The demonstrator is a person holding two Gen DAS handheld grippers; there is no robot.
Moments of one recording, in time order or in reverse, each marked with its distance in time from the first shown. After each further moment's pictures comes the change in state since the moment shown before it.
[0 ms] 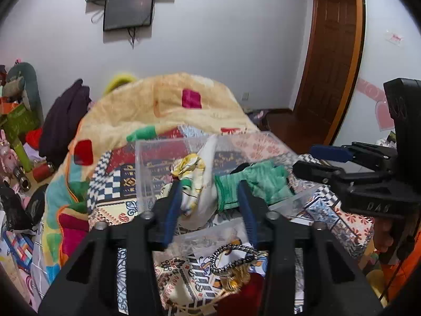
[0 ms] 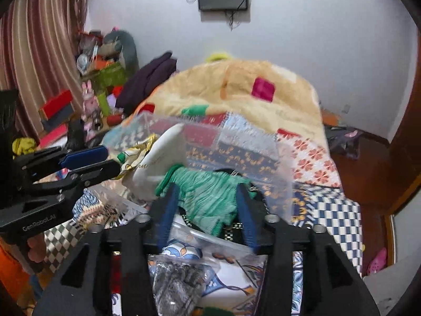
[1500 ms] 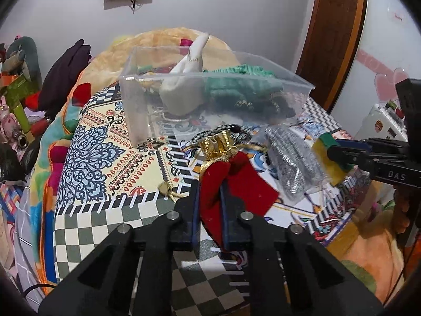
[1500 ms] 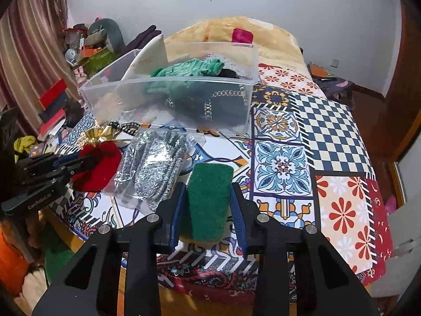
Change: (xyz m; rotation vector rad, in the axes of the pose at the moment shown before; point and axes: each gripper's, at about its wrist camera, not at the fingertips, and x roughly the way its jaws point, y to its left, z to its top) left arm -0.005 -0.017 -0.113 -0.027 0.179 -0.010; right arm -0.016 -0.016 -0.114 0.123 0.162 0.006
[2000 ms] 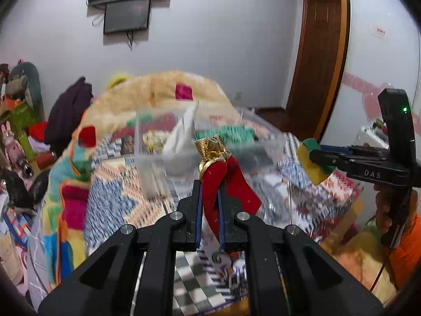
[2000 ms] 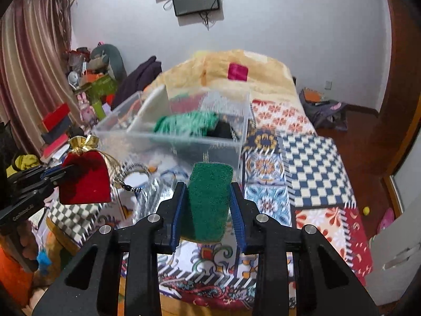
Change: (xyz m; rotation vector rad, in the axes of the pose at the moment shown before) left arm -0.067 -0.012 0.037 0.041 -0.203 -0.006; right arm -0.041 0.001 0.033 -0.001 -0.168 -0.011
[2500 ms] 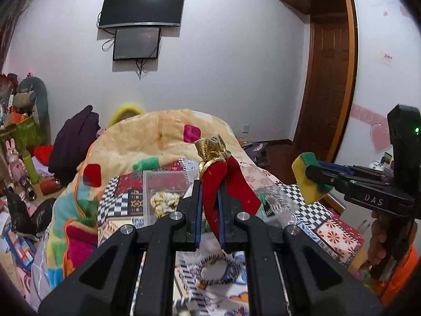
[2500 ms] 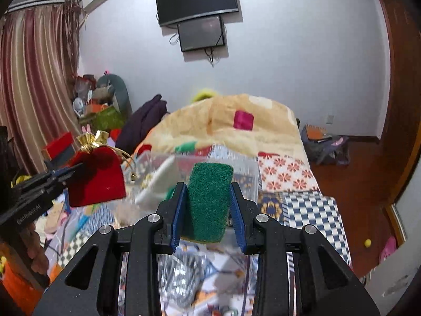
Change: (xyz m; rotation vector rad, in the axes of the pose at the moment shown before) left arm 0.012 0.009 0.073 -0.028 -0.157 0.039; right arm 0.005 0.010 0.068 -0.013 -0.177 0.015
